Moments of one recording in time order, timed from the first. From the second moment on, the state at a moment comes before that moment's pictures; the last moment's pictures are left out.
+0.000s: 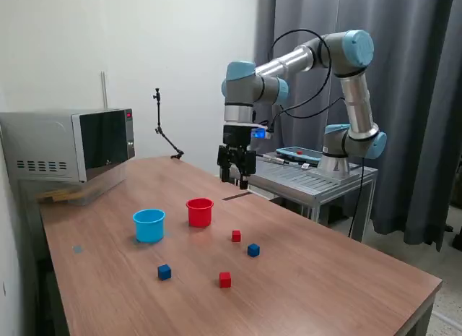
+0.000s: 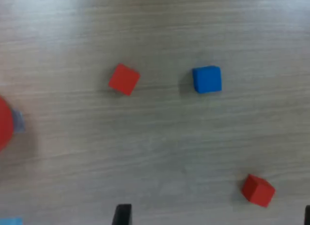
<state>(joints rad) -0.06 -0.99 1.36 -2.04 -1.49 -3.04</state>
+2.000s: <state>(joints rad) -0.04 -0.98 1.62 -2.23 -1.54 -2.55</state>
